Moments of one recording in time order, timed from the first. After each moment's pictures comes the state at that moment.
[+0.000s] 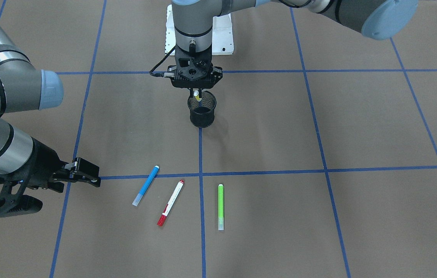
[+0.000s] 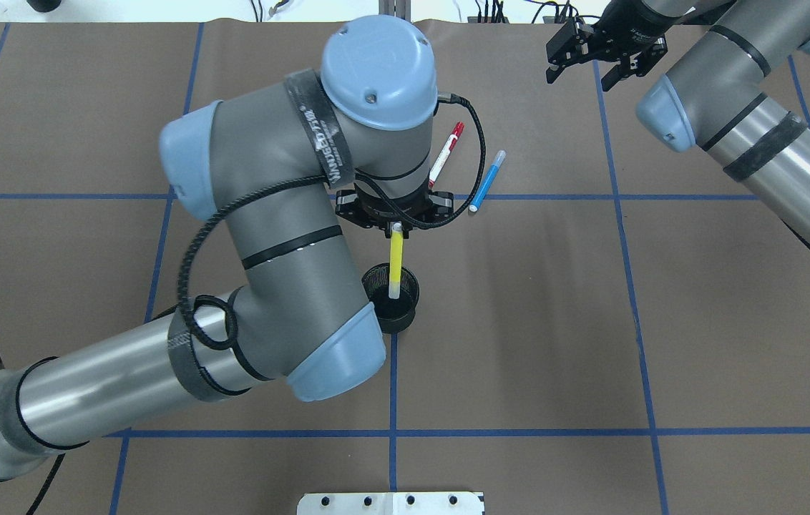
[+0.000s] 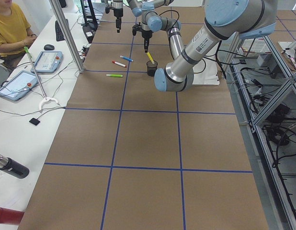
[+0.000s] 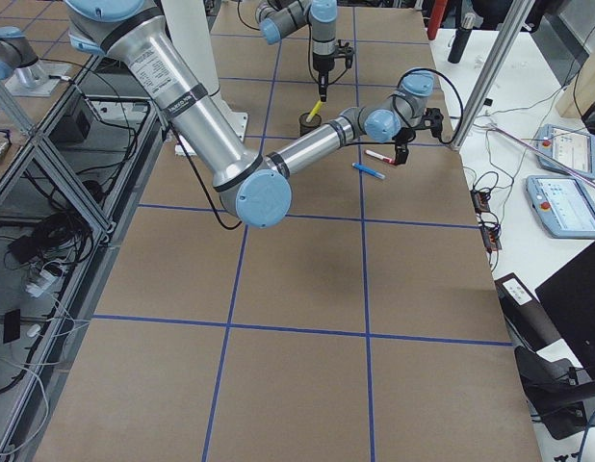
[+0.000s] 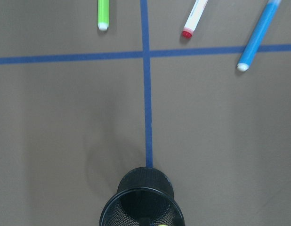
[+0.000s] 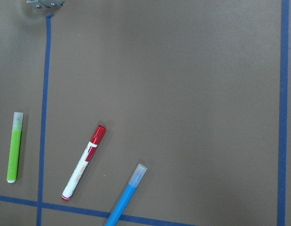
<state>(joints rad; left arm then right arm) -0.57 -2.57 -1.71 -1.25 -1.90 -1.13 1.07 -0.89 1.39 -1.34 2.35 0.82</state>
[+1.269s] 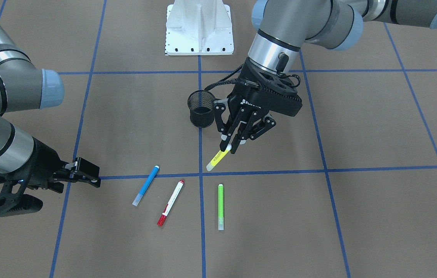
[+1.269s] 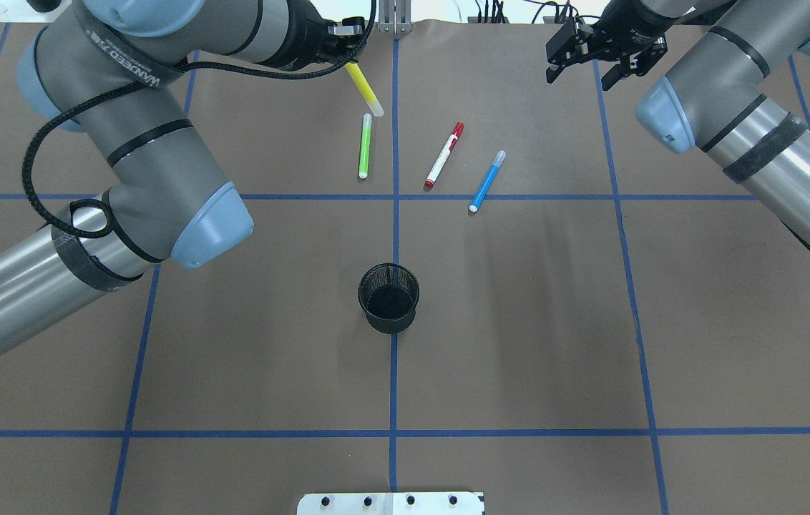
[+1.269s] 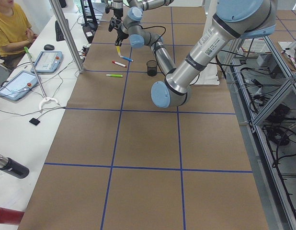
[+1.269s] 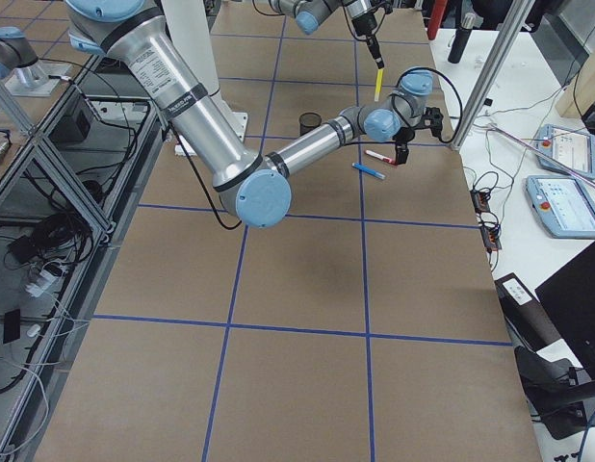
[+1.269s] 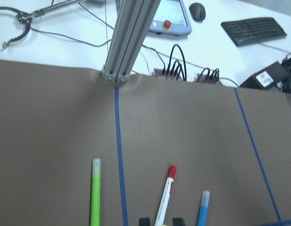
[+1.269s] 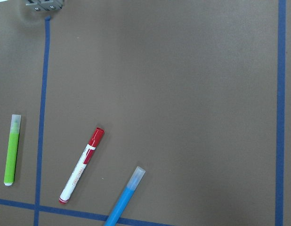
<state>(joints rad) -0.80 -2.37 -1.61 -2.03 -1.74 -1.19 1.07 -0.89 1.40 -1.33 2.34 0.83</state>
